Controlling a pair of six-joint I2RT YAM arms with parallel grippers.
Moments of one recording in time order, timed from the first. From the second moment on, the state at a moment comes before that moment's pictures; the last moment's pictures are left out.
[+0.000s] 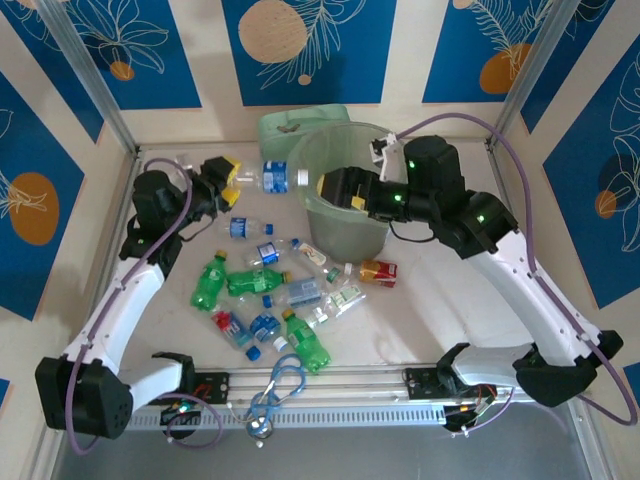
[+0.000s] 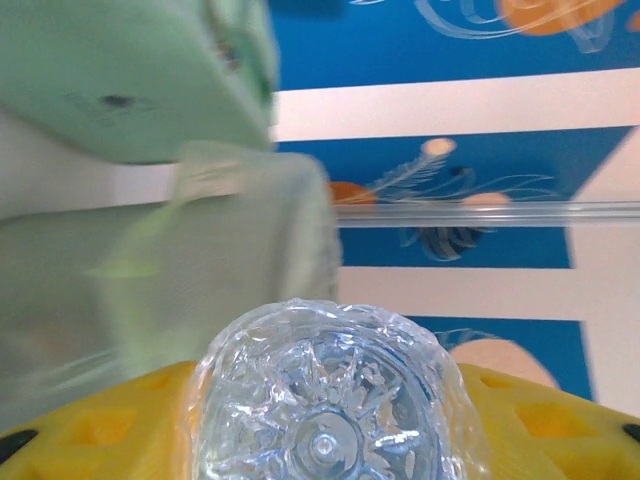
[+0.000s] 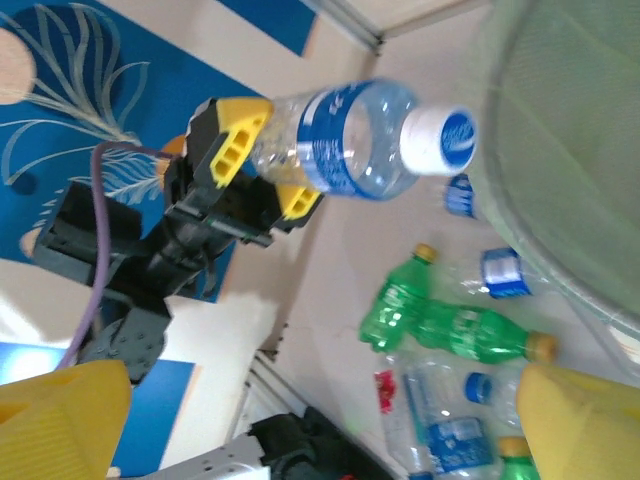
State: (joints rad) left arm -0.15 1.13 0.96 0.10 0.56 -1.45; right arm 0.66 1.25 1.61 -0.78 -0.36 0.80
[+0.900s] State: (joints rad) left arm -0.40 1.28 1.18 0.43 0.62 -1.54; right arm 0.60 1.46 1.88 -0.68 -0.48 0.85
